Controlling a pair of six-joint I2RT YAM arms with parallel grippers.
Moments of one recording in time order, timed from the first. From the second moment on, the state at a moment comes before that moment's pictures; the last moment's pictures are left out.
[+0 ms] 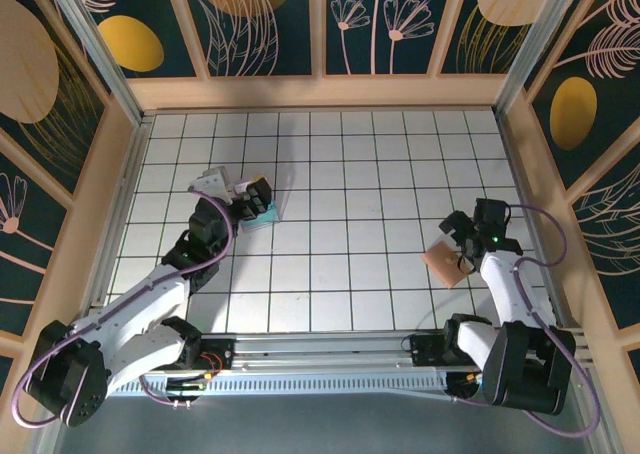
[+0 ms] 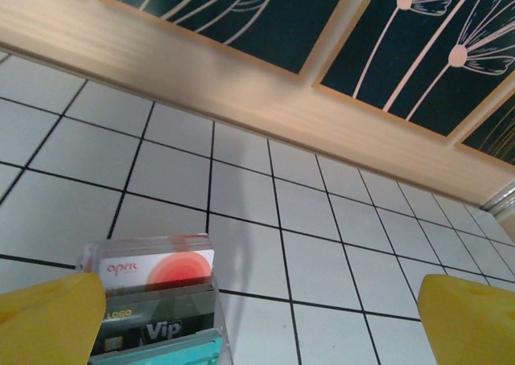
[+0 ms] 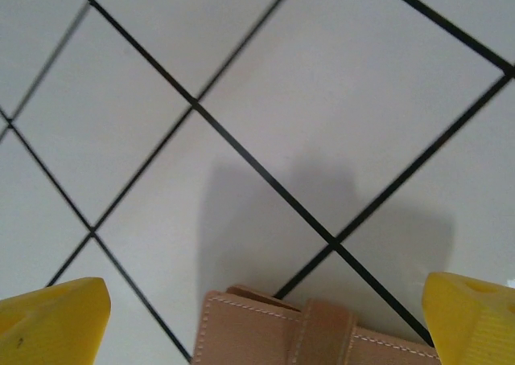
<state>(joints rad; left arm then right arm) -0.55 1.01 0.52 0.26 -0.34 -0.57 -0.14 1.03 0.53 -0.49 0.03 0.68</state>
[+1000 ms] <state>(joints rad) -0.55 1.23 0.65 0.26 -0.28 -0.62 0.16 1.11 0.47 -0.47 -0.16 0.88</state>
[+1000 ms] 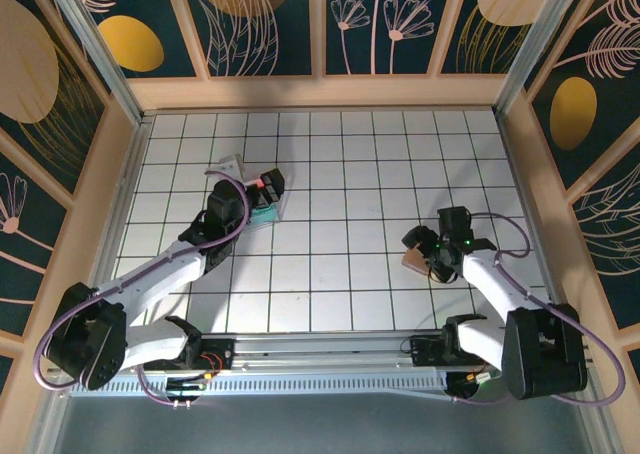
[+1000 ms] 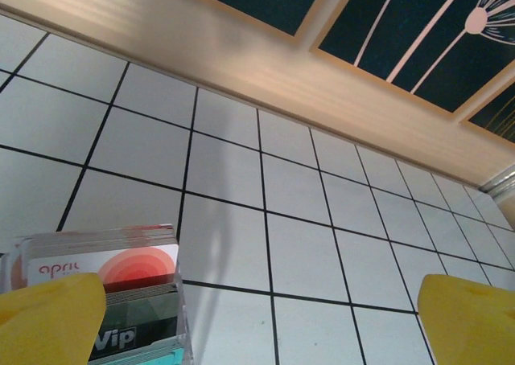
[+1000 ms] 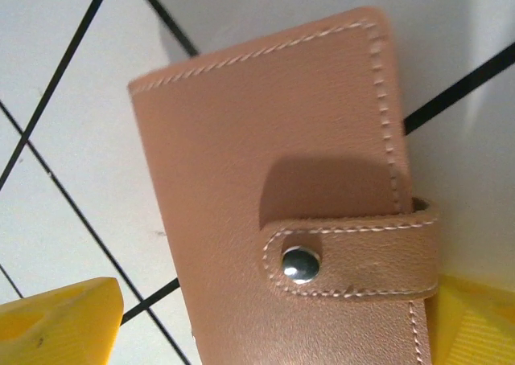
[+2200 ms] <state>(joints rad) -0.55 1.34 0.71 0.28 -0.16 -0.64 0.16 1.41 0.67 -0.52 0.00 0.70</state>
